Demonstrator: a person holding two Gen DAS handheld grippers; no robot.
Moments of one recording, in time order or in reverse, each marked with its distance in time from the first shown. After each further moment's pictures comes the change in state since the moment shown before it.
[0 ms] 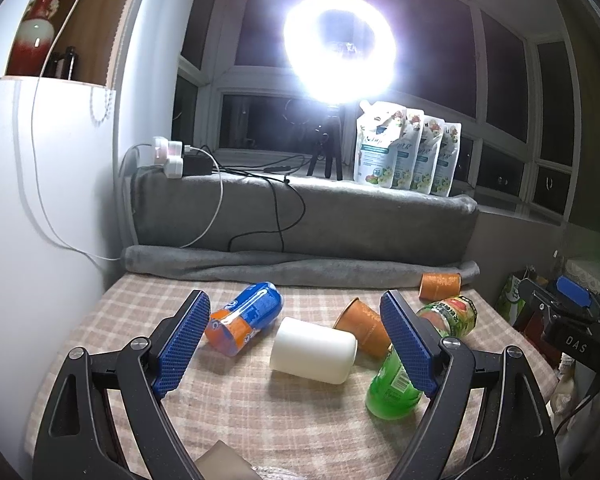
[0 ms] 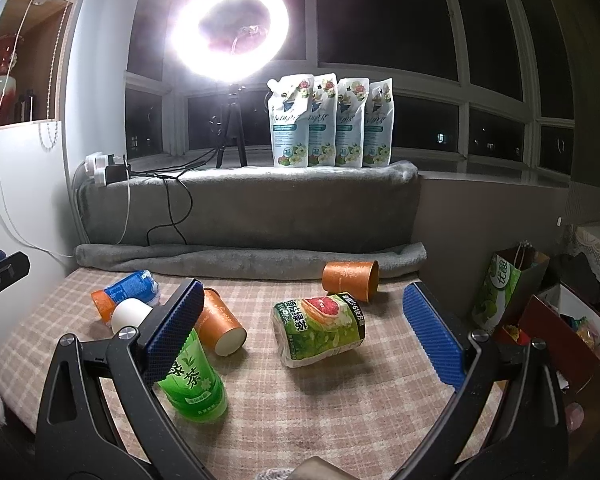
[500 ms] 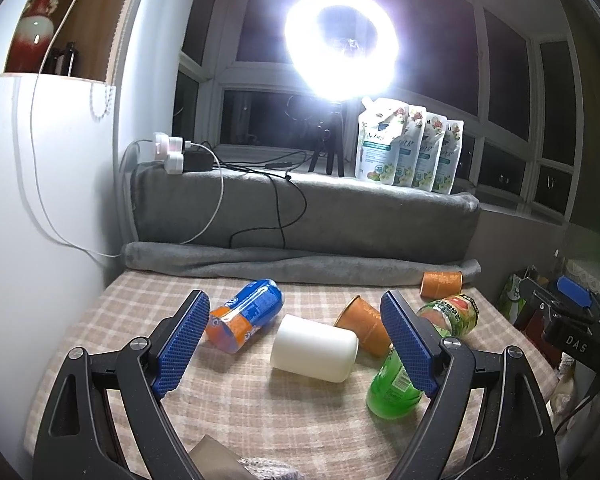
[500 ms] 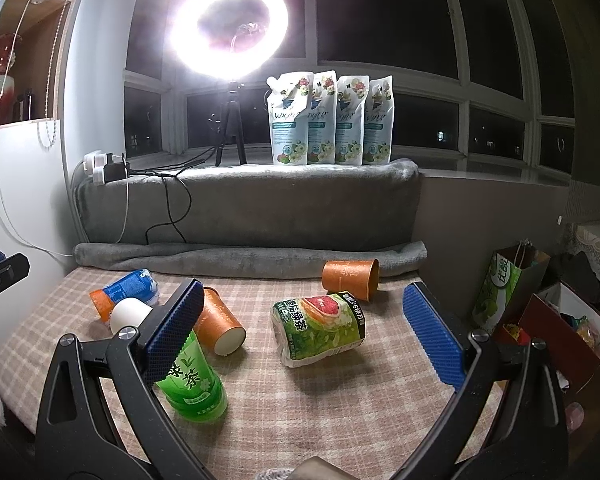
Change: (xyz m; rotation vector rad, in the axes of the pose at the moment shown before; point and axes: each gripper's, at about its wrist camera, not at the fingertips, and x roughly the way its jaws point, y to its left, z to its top) left arm 0.004 0.000 0.000 -0.007 0.017 0.001; right arm 0.001 0.000 0.000 -0.002 0.004 0.002
